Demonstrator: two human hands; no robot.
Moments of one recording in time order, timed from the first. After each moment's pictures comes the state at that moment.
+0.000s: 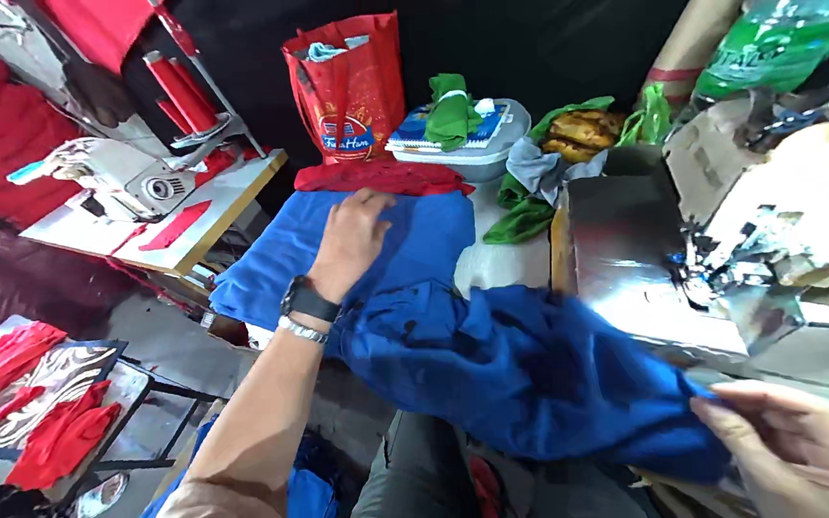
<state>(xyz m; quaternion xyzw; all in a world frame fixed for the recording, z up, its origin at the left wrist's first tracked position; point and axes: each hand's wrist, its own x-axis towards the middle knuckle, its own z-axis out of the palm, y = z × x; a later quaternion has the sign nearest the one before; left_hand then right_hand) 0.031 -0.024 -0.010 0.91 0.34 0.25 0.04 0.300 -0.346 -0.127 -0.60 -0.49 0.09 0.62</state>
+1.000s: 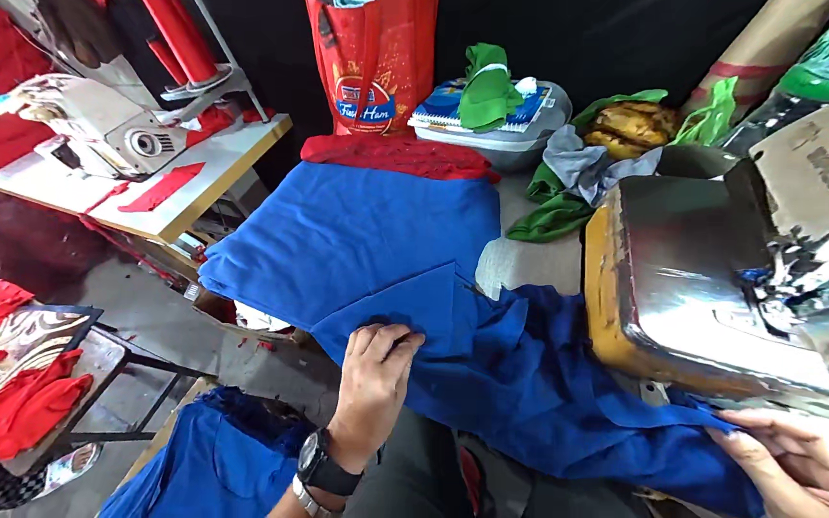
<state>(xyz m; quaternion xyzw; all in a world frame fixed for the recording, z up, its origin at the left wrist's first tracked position) -0.016 -0.158 -0.147 0.85 0.33 0.42 0.00 0.303 -0.342 -0.140 -0.60 -0.51 0.14 0.60</state>
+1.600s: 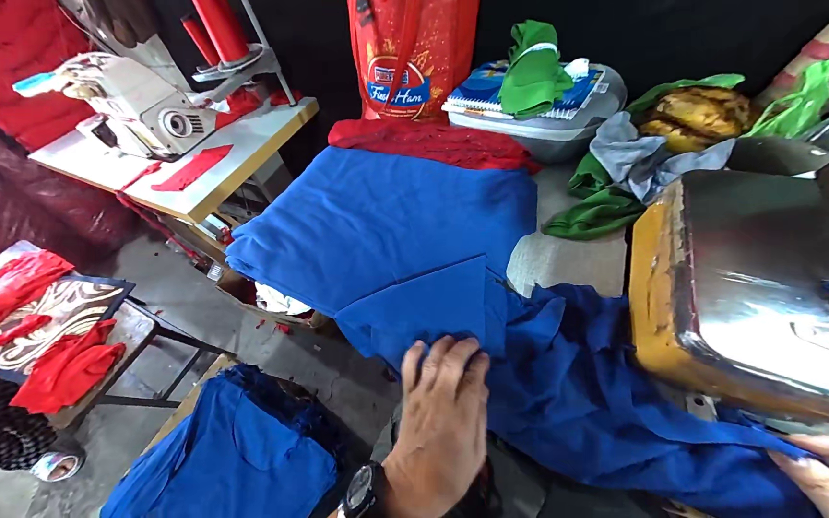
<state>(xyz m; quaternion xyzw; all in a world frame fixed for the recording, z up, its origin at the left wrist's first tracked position) 0.016 -0.214 -0.142 0.85 0.37 0.37 0.02 0.310 -0.339 -0.146 -0.57 -0.53 0.13 0.61</state>
